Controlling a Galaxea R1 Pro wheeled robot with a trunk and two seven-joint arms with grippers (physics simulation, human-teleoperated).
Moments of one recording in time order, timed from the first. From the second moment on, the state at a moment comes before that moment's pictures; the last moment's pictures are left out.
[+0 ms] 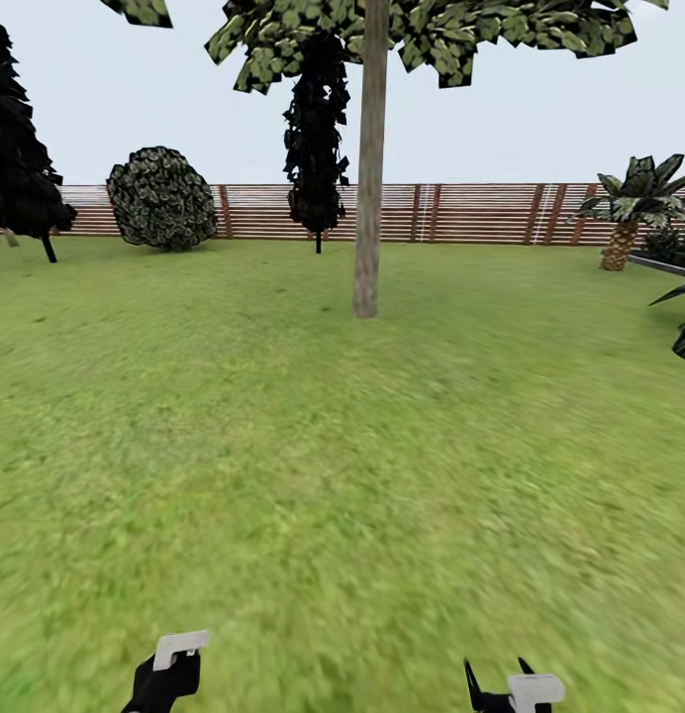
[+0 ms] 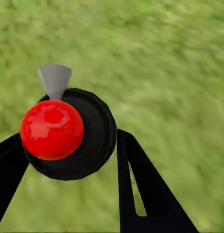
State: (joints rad) left arm -0.35 0.08 0.06 -0.36 0.04 -0.23 0.02; right arm -0.36 -0.07 0.01 -0.03 0.00 -0.89 0.01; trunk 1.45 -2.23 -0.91
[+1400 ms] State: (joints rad) left arm -0.35 0.08 0.06 -0.36 0.04 -0.23 0.02; right arm -0.36 -0.07 0.01 -0.03 0.00 -0.89 0.01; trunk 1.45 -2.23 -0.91
